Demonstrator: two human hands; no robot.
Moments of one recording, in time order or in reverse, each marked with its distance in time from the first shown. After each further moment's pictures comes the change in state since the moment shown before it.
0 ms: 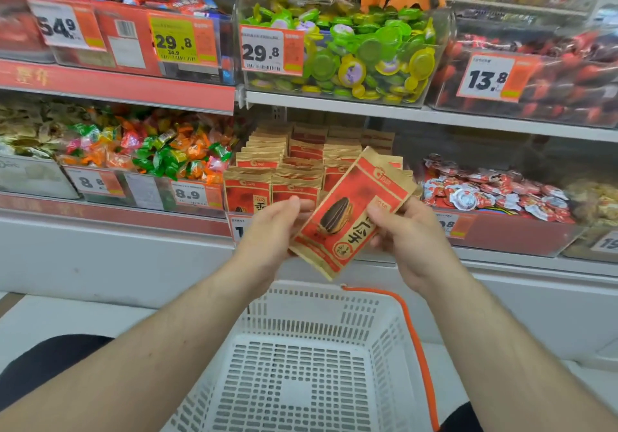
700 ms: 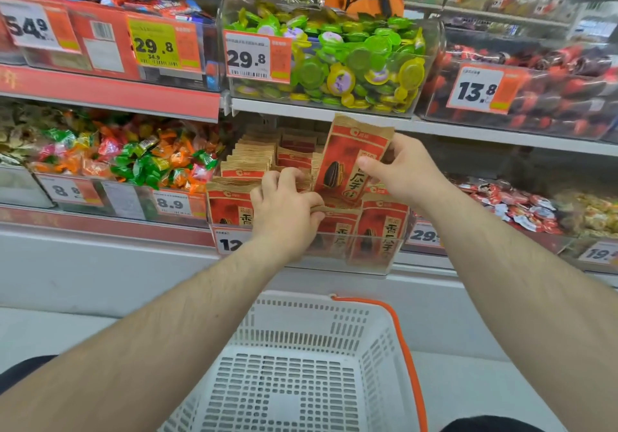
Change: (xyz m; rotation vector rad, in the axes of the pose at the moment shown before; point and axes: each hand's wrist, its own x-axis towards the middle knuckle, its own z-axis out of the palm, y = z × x) left_hand 0.060 0.010 0.028 1.289 0.160 0.440; right_hand 0.093 -0.056 -0.017 -0.612 -0.025 -0.307
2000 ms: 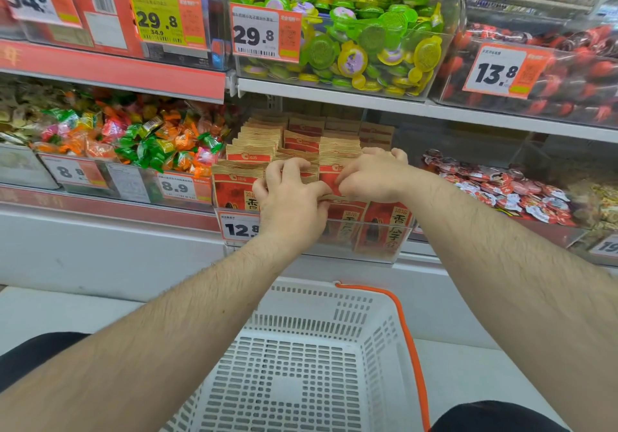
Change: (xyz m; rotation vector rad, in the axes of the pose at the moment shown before) left_hand -0.008 -0.002 0.015 -0.027 0.111 -0.038; right_hand 0.006 -0.011 0.037 -0.816 -0.517 0.114
